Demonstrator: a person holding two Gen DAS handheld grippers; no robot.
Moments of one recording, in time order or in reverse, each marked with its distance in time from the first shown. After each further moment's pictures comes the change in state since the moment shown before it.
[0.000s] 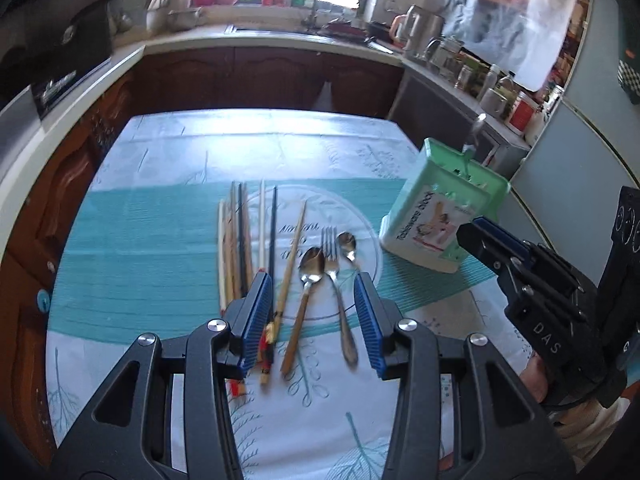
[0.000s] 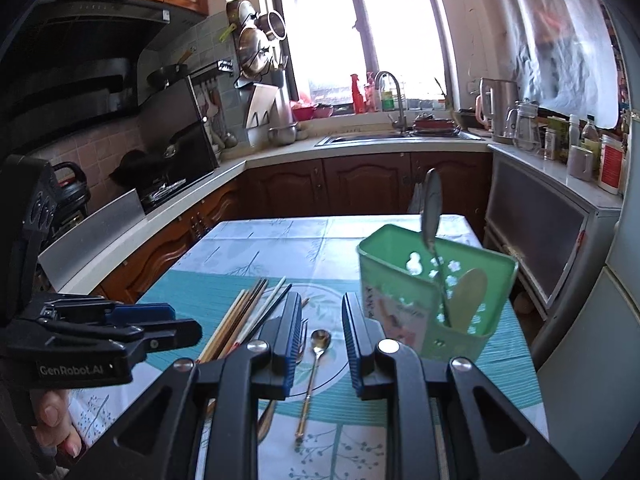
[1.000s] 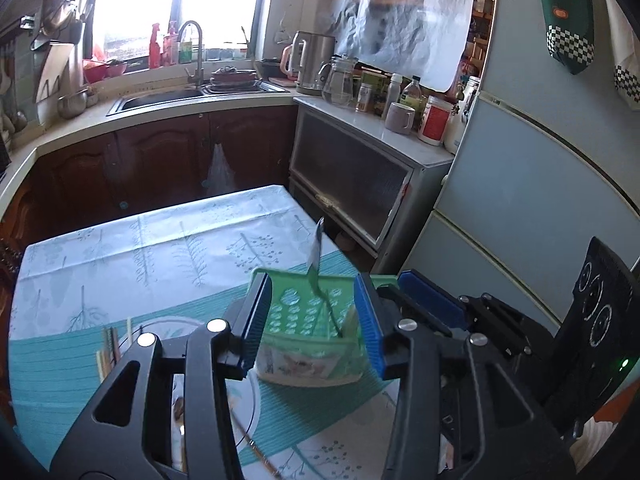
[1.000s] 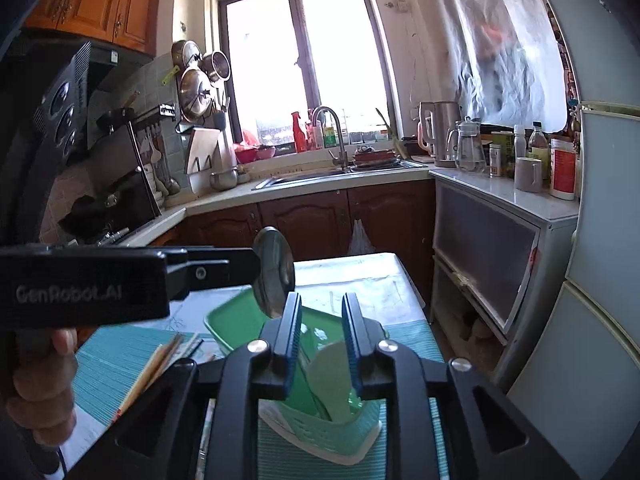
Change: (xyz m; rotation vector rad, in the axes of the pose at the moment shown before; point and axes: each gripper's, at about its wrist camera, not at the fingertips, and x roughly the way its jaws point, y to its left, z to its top) left arm 0.061 -0.174 0.117 0.272 -0.143 -0.219; right arm 0.005 -0.094 0.018 0.081 -0.166 -0.155
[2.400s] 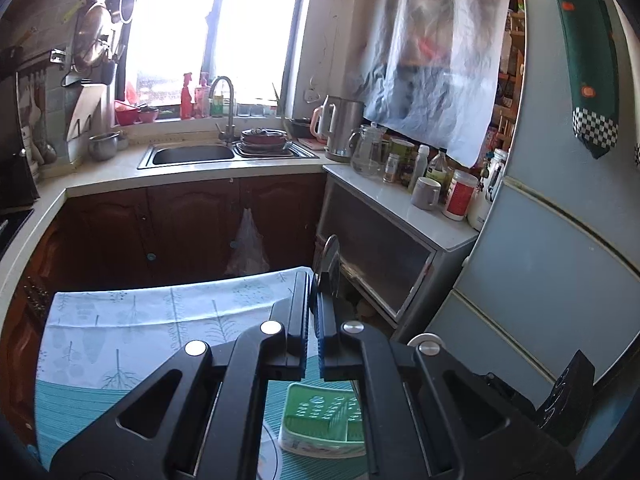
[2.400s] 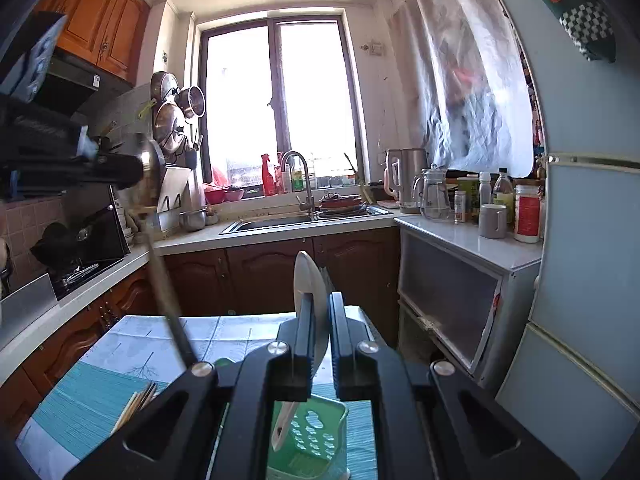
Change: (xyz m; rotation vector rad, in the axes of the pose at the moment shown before) left arm -0.045 -0.002 0.120 -0.042 -0.183 0.083; right arm -0.013 0.004 0.028 -0.008 -0.148 -0.148
